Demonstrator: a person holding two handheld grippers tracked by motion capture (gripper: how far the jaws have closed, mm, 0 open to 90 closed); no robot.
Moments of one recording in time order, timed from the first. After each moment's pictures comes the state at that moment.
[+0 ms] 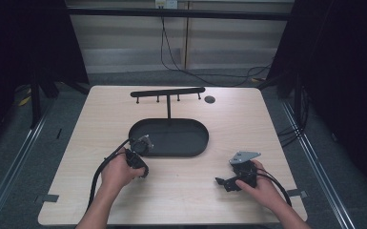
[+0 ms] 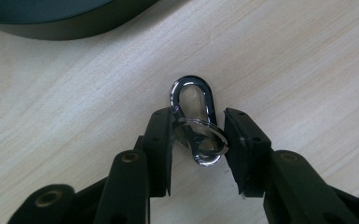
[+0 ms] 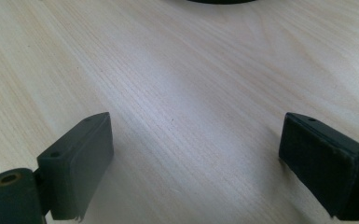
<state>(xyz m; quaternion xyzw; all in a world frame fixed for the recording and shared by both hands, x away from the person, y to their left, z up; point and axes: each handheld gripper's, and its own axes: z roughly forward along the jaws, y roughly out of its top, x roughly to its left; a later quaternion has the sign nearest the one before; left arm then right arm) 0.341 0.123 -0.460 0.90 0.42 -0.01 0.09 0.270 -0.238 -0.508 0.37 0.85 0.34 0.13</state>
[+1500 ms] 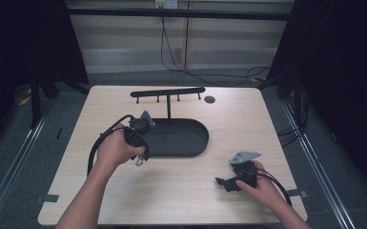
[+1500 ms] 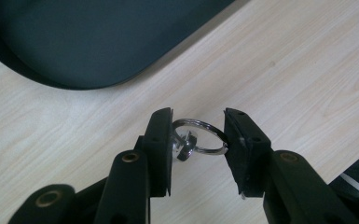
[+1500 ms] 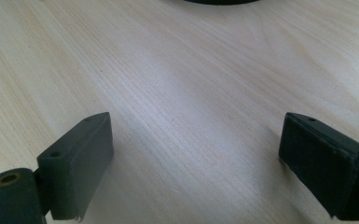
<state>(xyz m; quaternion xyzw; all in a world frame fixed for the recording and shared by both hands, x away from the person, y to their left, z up) 0.365 0.113 -0.382 0.91 0.40 -0.04 0.11 0.270 -0.238 -0.508 0.37 0.85 0.34 0.13</state>
